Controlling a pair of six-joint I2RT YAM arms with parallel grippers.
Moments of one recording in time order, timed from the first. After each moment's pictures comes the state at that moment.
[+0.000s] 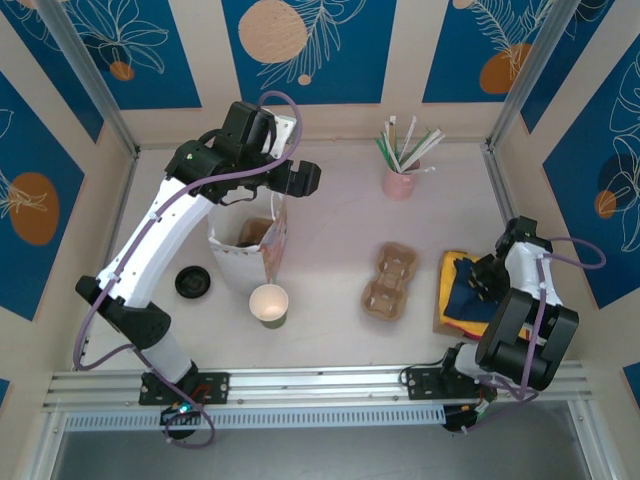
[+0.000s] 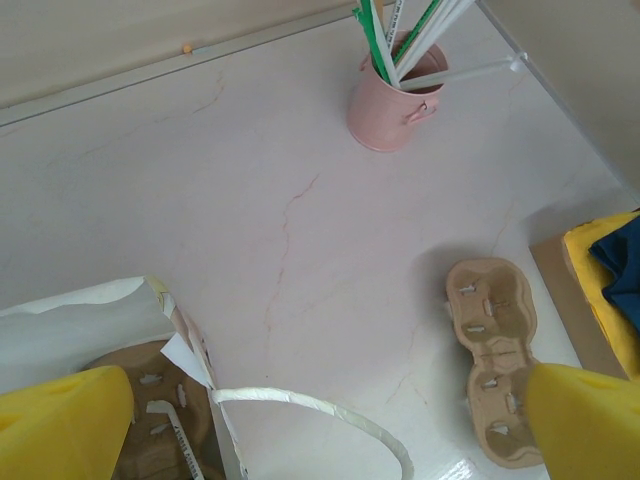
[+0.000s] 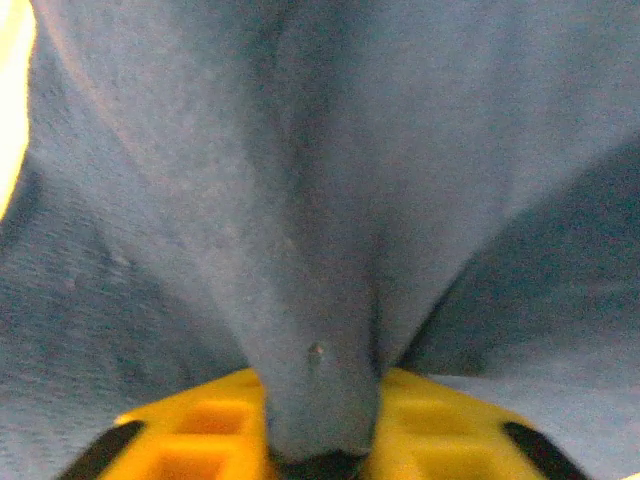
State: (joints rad) left arm -0.64 1.66 2.05 -1.12 0.04 -0.20; right arm -0.47 1.33 0.84 -0.99 -0.05 0.64
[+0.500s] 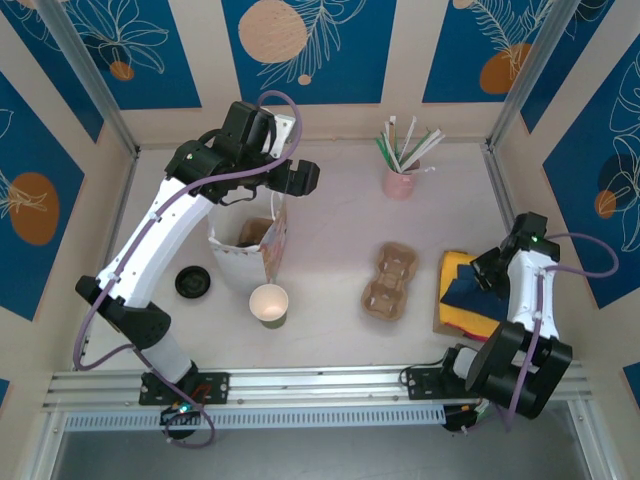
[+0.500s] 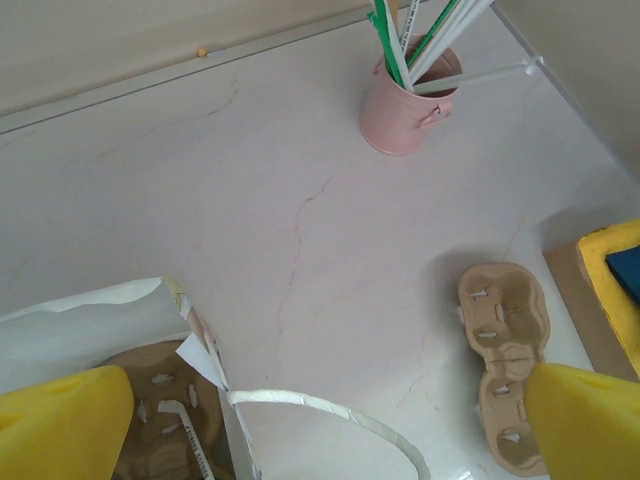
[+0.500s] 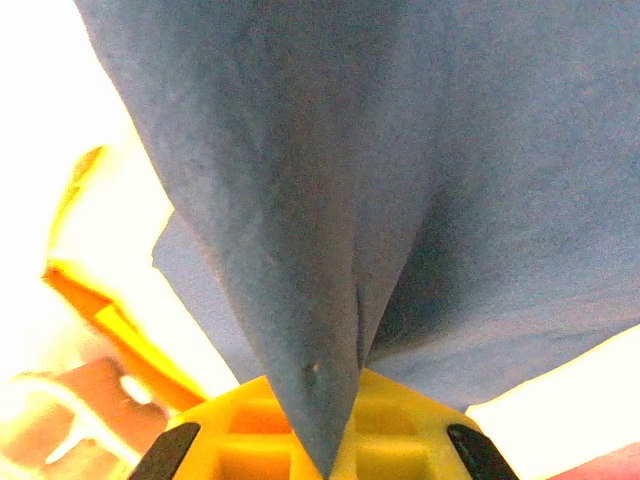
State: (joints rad) left arm -0.64 1.66 2.05 -1.12 0.02 -0.20; right arm -0.47 1.16 0.90 -1.05 -0.11 0.66
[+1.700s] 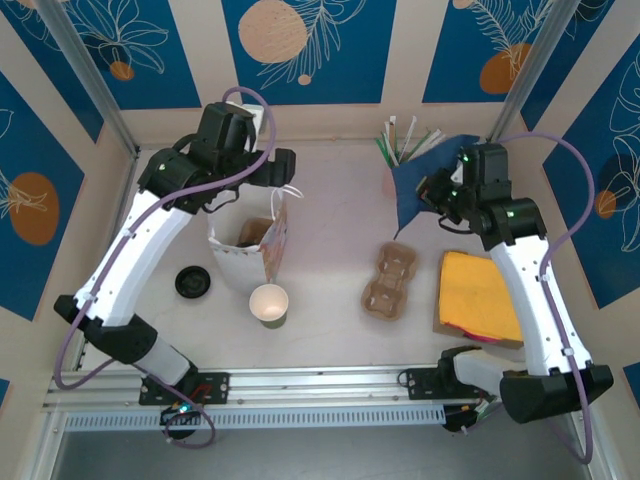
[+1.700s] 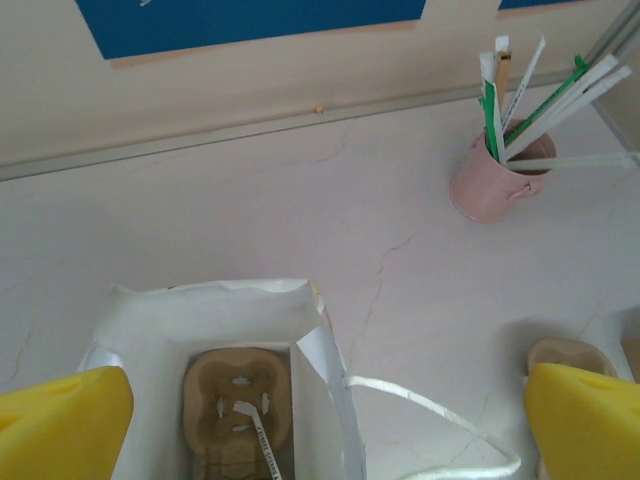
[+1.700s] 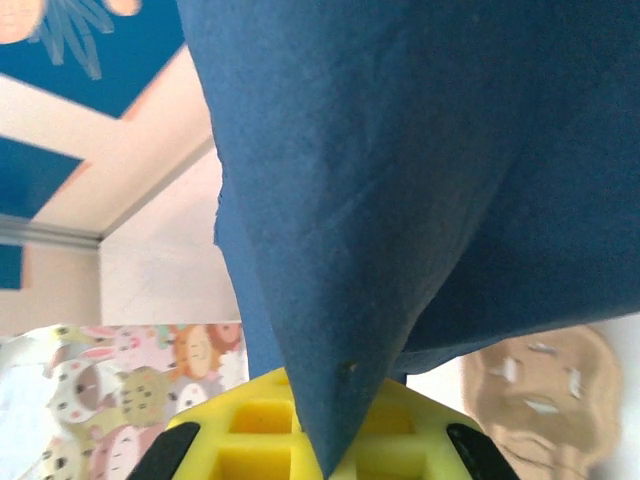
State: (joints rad) left arm -0.63 1.54 2.02 -1.12 -0.22 -0.29; right arm 0.20 1.17 1.42 -0.90 -0.15 0.76
